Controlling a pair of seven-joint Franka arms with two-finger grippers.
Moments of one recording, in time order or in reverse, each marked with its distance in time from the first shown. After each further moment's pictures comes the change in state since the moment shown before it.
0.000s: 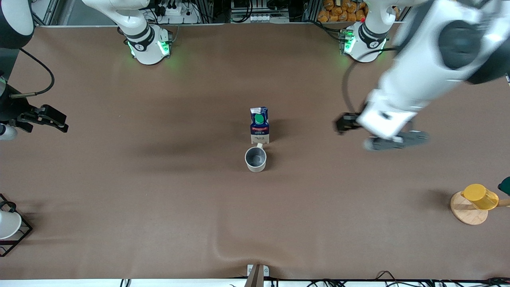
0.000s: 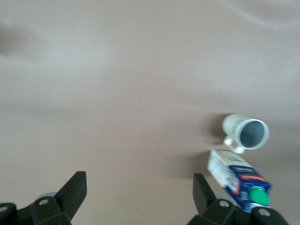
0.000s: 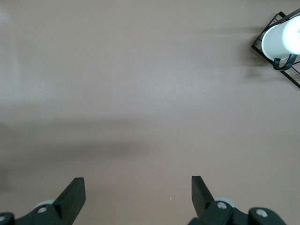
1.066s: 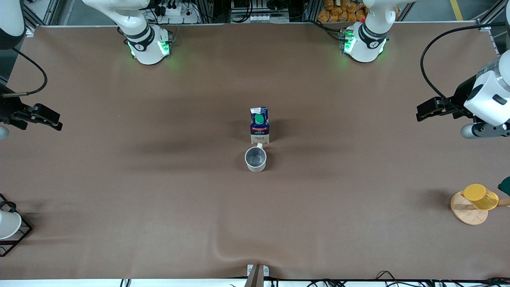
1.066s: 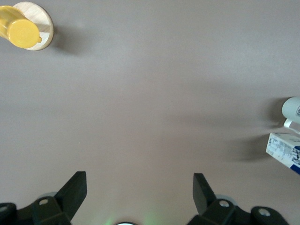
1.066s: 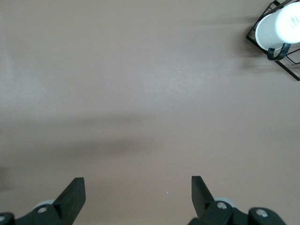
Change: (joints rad) left arm 0.228 -0.136 0.005 -0.070 0.004 -0.130 0.281; right arm -0.018 0.000 -0.009 0.002 0.002 -0.027 0.000
